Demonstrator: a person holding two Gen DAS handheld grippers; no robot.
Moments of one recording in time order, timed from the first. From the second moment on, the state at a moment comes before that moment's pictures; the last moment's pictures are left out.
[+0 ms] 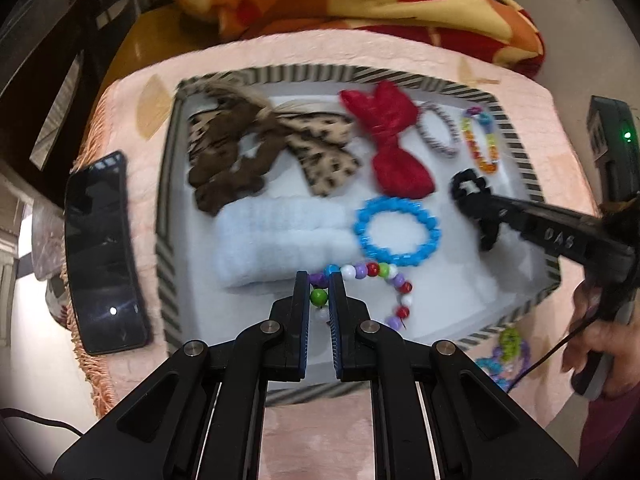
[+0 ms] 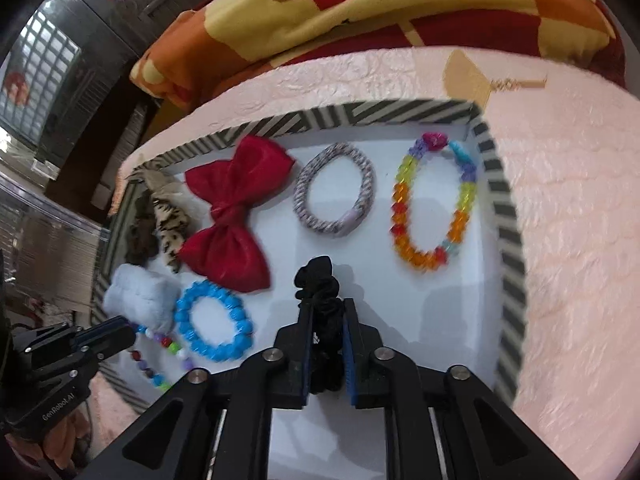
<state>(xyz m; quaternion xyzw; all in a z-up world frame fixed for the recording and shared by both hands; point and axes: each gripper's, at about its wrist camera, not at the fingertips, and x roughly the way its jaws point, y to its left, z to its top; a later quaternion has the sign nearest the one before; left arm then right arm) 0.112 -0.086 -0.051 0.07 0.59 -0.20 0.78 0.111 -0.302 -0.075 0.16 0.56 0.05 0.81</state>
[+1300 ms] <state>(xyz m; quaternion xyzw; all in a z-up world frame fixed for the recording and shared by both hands) 0.030 -0.111 -0.023 0.09 0.53 -0.20 0.82 -0.055 -0.336 -0.016 0.13 0.48 -0.07 0.86</state>
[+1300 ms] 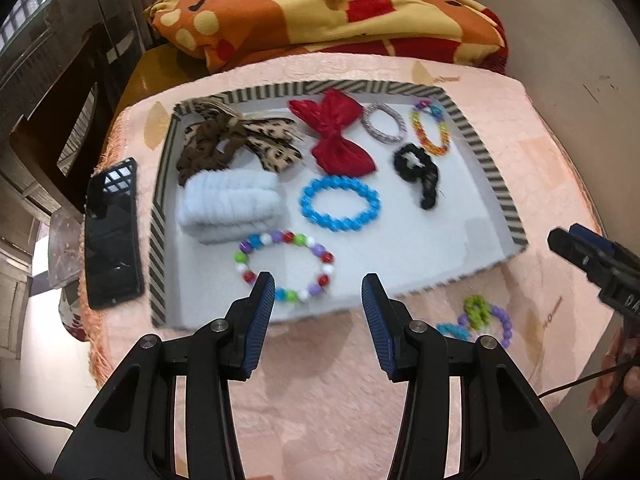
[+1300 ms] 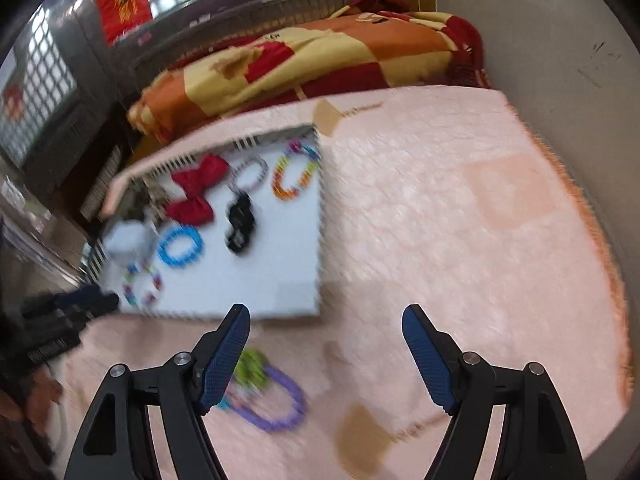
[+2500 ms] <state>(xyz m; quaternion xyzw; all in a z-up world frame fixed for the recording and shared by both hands) -0.011 -0.154 -0.085 0.15 0.58 -0.25 0.77 -0.086 -0.314 -0.061 0.13 0.54 -0.02 0.83</state>
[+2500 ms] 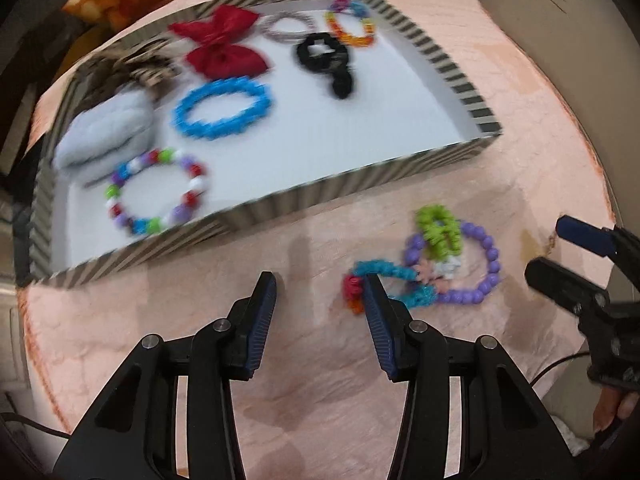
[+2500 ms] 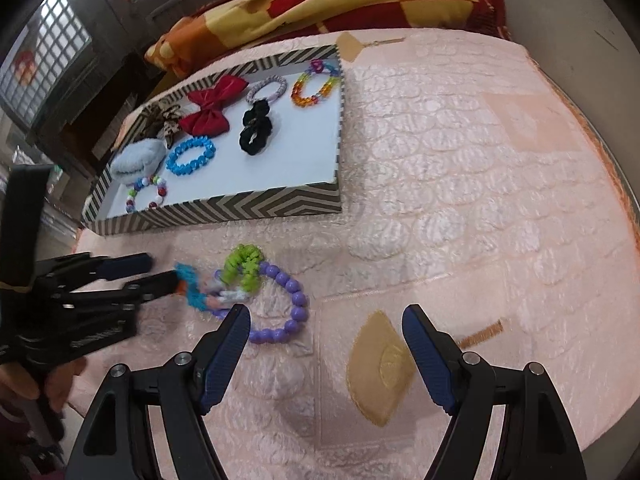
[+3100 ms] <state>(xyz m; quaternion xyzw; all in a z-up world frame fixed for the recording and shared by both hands) -0.022 -0.156 -0.077 0.17 0.58 -0.30 0.74 -0.061 -0.297 -0.085 0.06 0.57 -0.01 0.82</state>
